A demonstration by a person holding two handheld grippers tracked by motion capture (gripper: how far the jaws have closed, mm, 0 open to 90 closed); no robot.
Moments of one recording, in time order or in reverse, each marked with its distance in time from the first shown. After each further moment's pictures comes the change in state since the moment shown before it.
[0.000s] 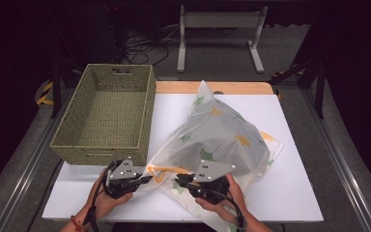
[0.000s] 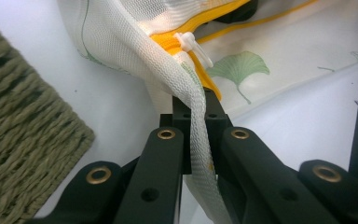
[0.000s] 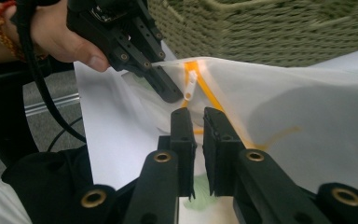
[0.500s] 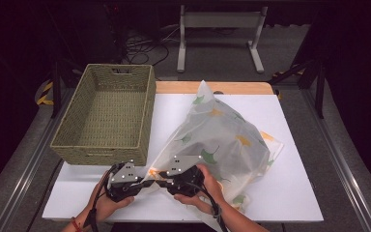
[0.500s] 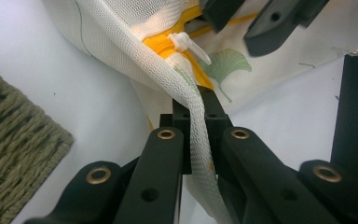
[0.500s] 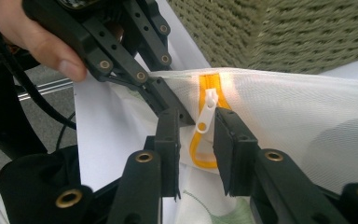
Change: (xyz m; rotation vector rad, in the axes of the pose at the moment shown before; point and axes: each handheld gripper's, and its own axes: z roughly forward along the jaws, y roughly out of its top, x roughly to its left) left arm -0.007 -0.001 0.002 -0.001 -0.038 0.014; right arm -0.003 0.012 0.058 0.107 0.073 0.001
